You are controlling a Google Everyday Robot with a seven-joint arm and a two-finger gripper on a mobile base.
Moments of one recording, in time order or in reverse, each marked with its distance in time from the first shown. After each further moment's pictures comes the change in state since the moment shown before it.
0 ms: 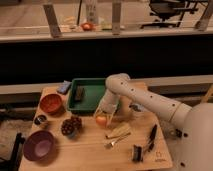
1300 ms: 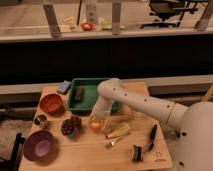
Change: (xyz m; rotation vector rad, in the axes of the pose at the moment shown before) arm -0.035 -0.020 0.029 -0.017 0.003 -0.068
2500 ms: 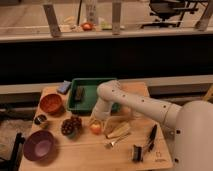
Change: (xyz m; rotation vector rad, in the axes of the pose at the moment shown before) arm 0.006 0.008 0.015 -0.020 -0.030 0.026
